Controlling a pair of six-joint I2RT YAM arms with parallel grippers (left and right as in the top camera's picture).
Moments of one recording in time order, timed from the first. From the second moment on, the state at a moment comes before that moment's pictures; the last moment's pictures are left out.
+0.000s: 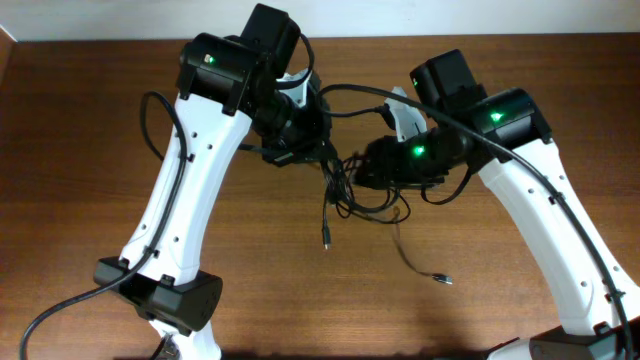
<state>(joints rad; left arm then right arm) -0.39 1.91 2.27 -1.68 0.56 -0.53 0.40 1.64 1.76 -1.36 -0.50 0.30</state>
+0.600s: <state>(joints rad) -0.39 1.91 2.20 -1.69 0.29 -0.47 0.41 1.55 1.96 -1.35 -0.54 0.40</state>
